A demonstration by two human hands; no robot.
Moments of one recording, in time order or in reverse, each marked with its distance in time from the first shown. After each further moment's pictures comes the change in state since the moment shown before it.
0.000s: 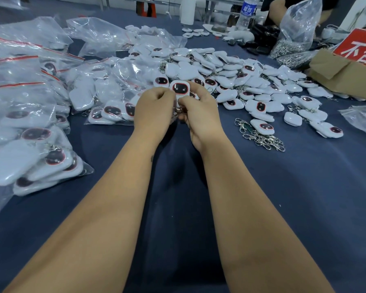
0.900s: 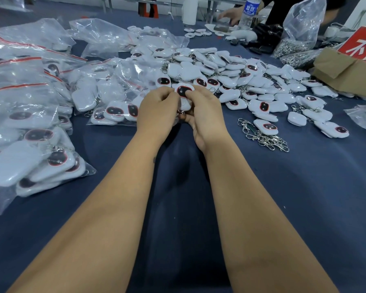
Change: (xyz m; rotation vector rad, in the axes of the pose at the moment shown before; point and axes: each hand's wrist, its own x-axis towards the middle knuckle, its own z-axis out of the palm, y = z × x) left_hand -0.003 0.003 -0.001 -0.053 -0.056 -0.042; right_hand 0.003 0.001 -0.001 0.041 0.009 0.045
